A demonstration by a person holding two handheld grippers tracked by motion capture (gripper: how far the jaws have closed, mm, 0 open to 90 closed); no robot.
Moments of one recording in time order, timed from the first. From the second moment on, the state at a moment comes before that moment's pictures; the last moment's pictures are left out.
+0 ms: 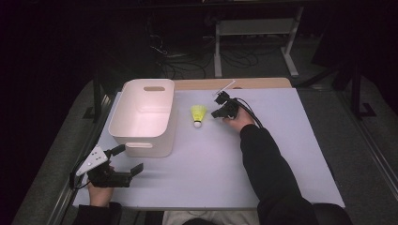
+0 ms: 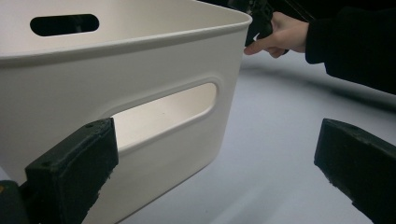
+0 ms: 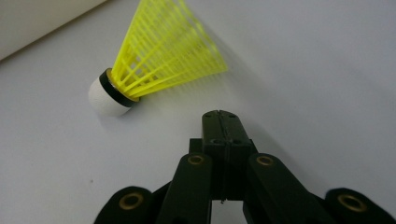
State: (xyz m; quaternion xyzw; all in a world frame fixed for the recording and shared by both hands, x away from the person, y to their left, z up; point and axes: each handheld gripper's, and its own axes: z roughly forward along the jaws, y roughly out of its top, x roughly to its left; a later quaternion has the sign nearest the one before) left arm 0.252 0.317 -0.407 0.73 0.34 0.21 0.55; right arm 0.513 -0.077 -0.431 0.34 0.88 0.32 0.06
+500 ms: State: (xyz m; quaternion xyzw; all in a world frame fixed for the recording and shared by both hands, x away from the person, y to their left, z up) left arm 0.252 0.317 -0.407 0.74 0.33 0.21 0.55; right arm 0.520 -0.043 -0.429 0.33 0.88 0.34 0.04
